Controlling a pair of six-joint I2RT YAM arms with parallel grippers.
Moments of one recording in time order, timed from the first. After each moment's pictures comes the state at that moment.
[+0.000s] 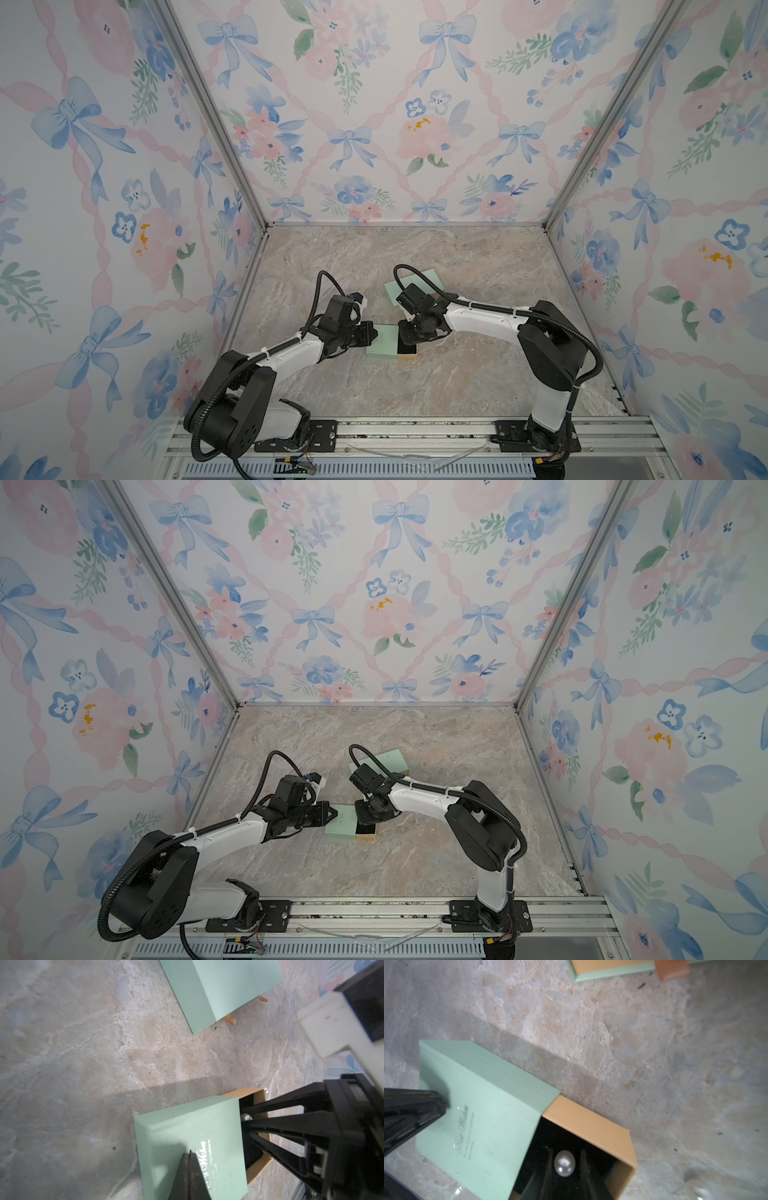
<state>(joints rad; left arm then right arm) -0.43 1.35 0.51 -0.06 0.38 -0.48 0.88 1.87 1.24 -0.58 -0.10 0.56</state>
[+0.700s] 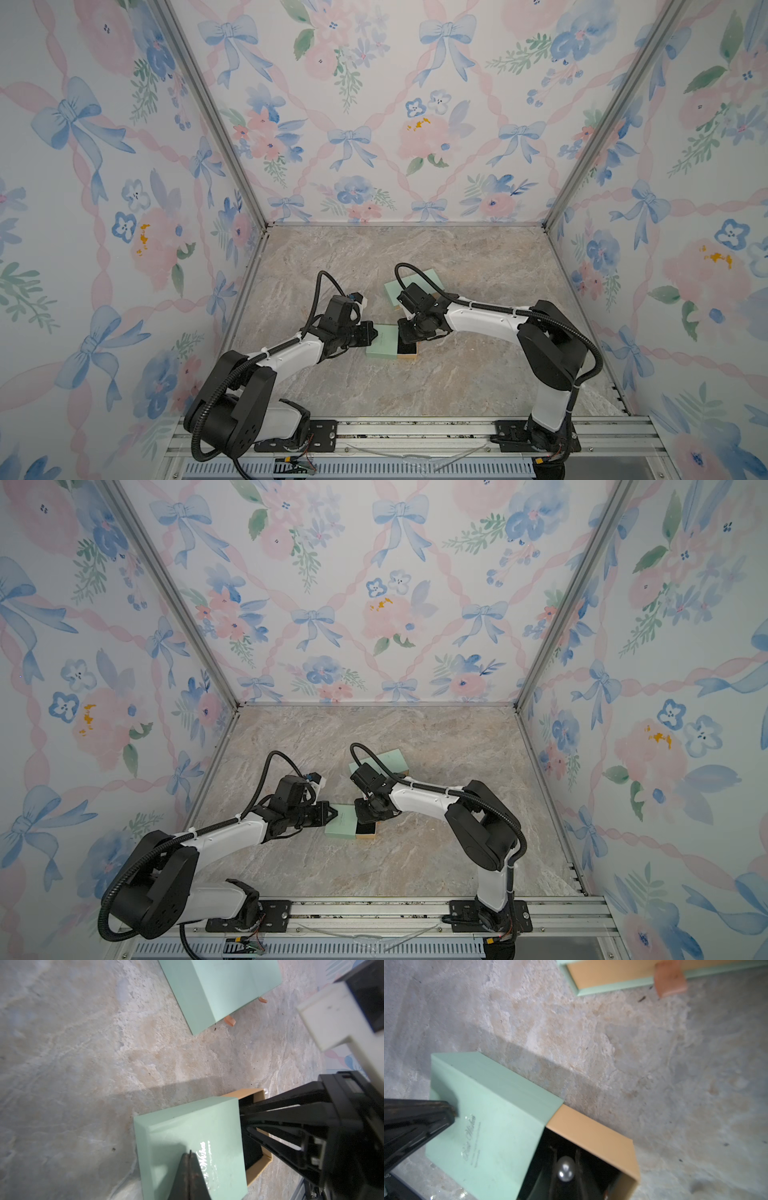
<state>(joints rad) -0.43 1.35 0.51 -0.05 0.38 -0.49 0.86 1.87 1.22 -0.54 -0.11 0.58</state>
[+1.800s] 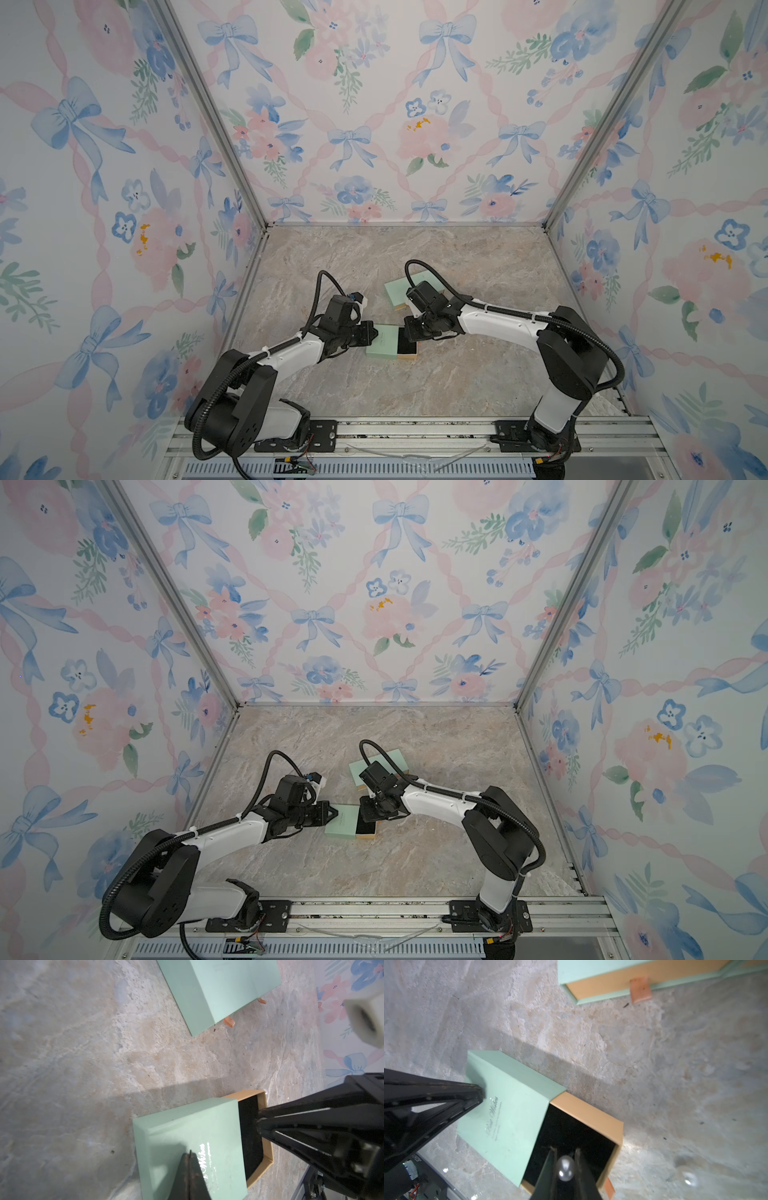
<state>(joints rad) -0.43 1.36 0.51 -0.03 0.38 -0.49 0.83 1.75 1.13 -0.48 -0.15 0.59</state>
